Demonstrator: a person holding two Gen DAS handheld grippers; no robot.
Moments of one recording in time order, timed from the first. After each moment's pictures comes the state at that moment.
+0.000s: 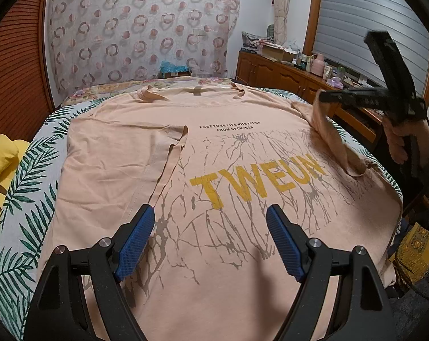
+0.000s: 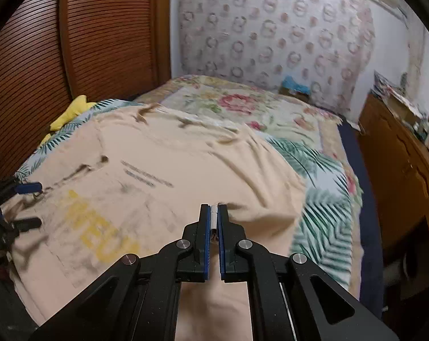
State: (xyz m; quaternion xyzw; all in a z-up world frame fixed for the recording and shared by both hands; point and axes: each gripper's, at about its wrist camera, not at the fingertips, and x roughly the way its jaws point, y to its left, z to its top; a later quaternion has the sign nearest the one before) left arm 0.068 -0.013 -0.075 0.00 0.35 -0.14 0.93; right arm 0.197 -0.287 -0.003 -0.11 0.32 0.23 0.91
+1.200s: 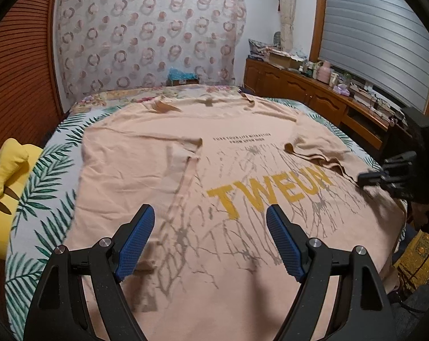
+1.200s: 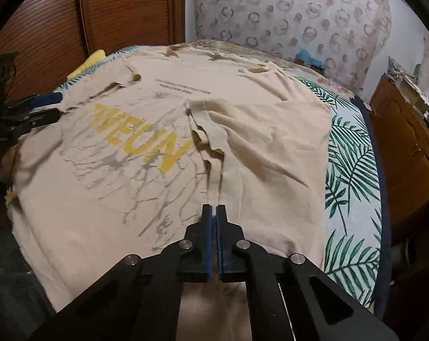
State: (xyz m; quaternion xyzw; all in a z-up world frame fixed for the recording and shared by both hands) left arm 0.069 0.002 -0.064 0.00 0.33 -0.12 0.94; right arm 0.128 -0.314 -0.077 -0.13 0.38 0.25 0.88
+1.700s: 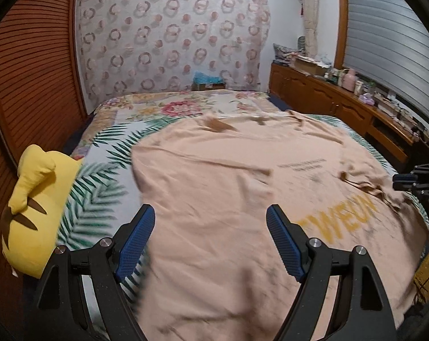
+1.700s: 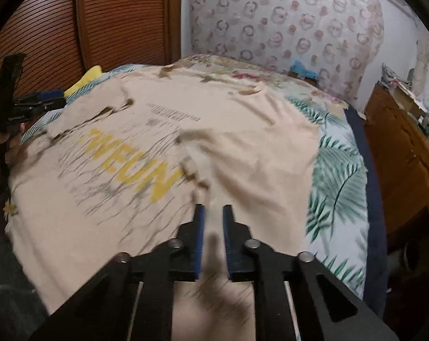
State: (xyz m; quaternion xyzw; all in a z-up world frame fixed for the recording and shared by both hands) left arm 0.122 0.070 -0.051 0.00 0.33 -0.06 0.94; right arm 0.156 -0.323 -0.065 -0.12 0.36 0.22 0.90
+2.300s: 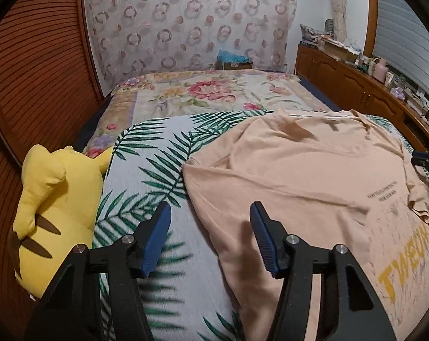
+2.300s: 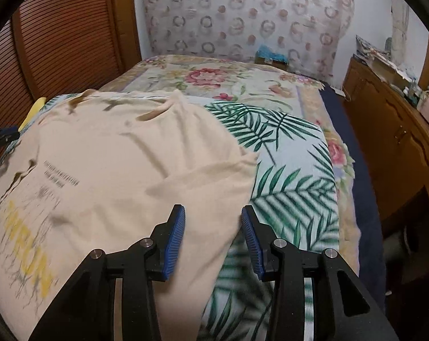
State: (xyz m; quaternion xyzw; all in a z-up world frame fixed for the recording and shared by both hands) left arm 0.225 0.127 -0.075 0.01 0.39 -0.02 0.92; right arm 0.315 -0.356 -0.088 -0.07 0.39 0.16 0.91
